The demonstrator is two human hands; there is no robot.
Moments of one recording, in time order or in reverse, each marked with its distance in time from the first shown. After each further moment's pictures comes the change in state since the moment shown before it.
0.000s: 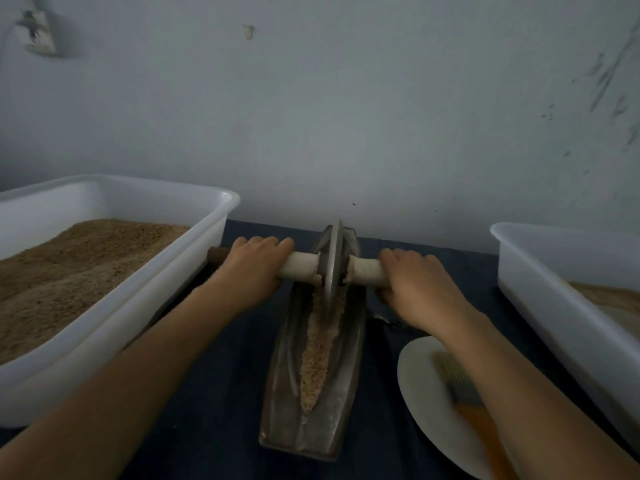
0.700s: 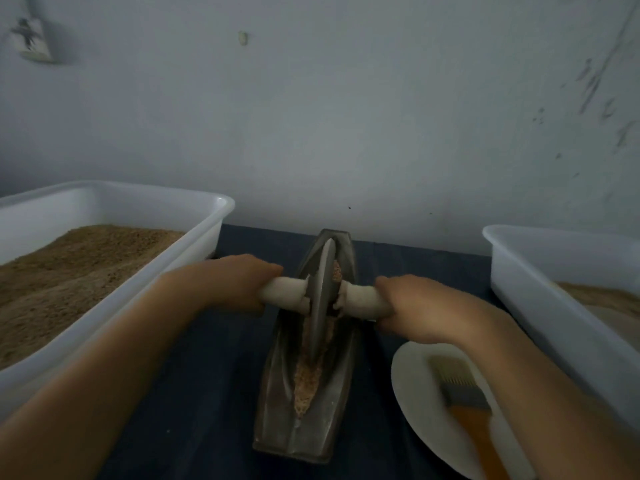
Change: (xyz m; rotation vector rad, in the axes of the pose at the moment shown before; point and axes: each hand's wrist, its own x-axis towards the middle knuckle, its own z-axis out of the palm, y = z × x) left_hand -0.015 0.000 -0.037 -0.112 -0.441 0.071; right_hand -0.015 -0.008 -0.037 0.172 -0.451 -0.026
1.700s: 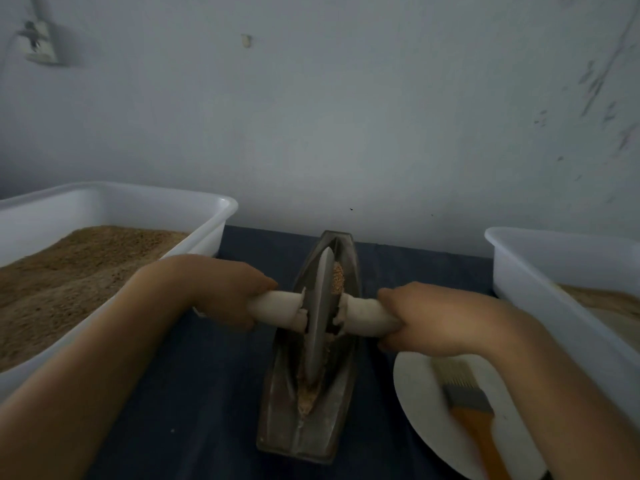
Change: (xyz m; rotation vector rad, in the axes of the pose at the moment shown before) left_hand -0.021 -0.002 -0.012 -0.015 -0.208 0.078; right_hand -0.023 -0.010 -0.016 0.030 -0.156 -0.076
